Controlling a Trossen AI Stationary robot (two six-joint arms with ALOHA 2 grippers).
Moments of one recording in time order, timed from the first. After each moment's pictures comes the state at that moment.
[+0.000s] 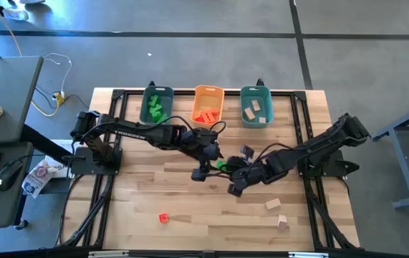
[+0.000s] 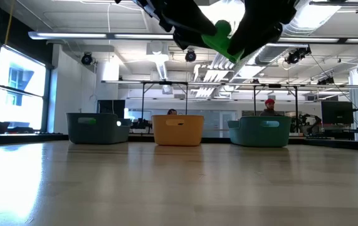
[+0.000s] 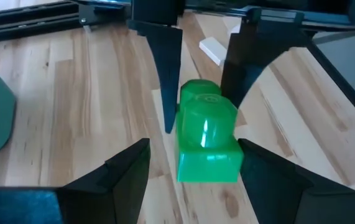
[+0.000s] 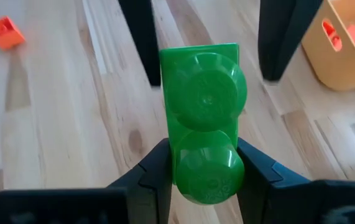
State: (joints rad) left arm 0.07 1.74 1.34 -0.29 0.14 0.16; right arm 0.39 1.56 1.18 -0.62 0.46 0.56
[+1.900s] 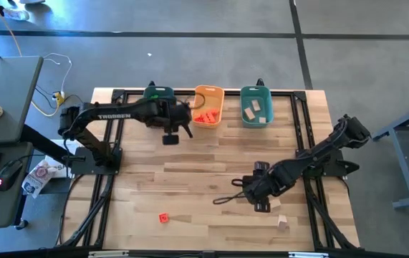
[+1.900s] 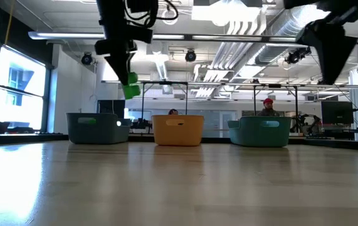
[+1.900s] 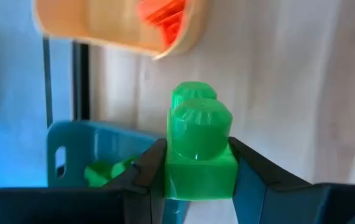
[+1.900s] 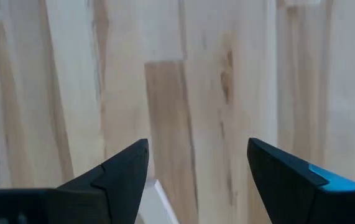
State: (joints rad) left arm 0.32 1.58 1.34 -1.06 -0.38 0.22; right arm 0.52 1.56 1.18 -0.98 0.10 0.58
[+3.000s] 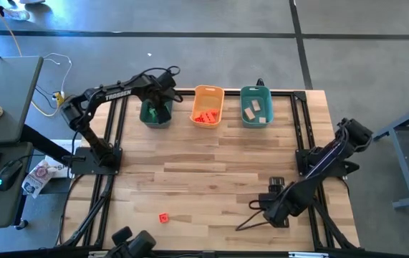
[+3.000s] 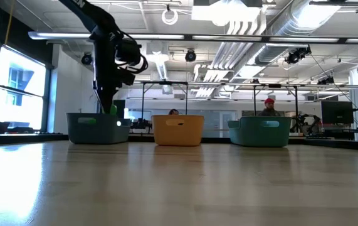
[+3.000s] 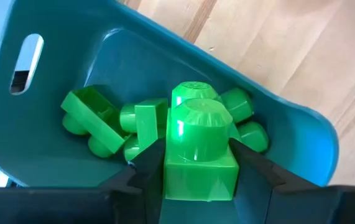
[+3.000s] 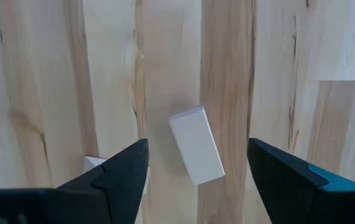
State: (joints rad) left arm 0.84 1.65 1.21 -0.96 -0.13 0.26; right arm 0.78 1.56 1.04 -0.94 0.07 0.78
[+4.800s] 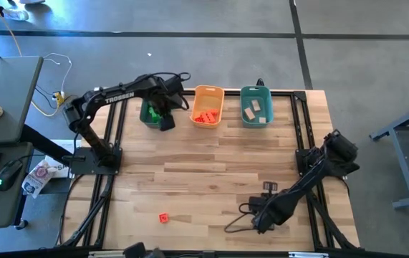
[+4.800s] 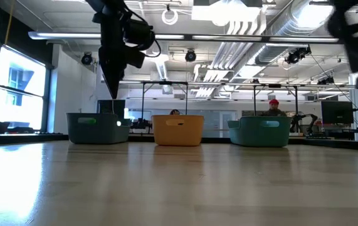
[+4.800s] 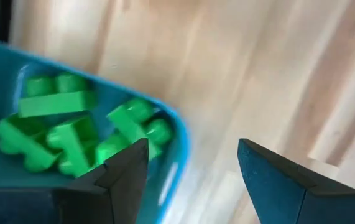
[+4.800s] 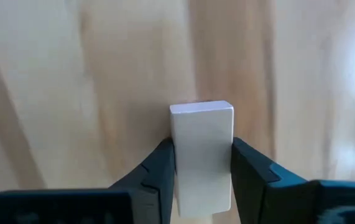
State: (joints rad) left arm 0.69 1.66 1.38 -1.18 0.02 0.25; right arm 0.76 1.81 1.07 -0.86 0.11 0.90
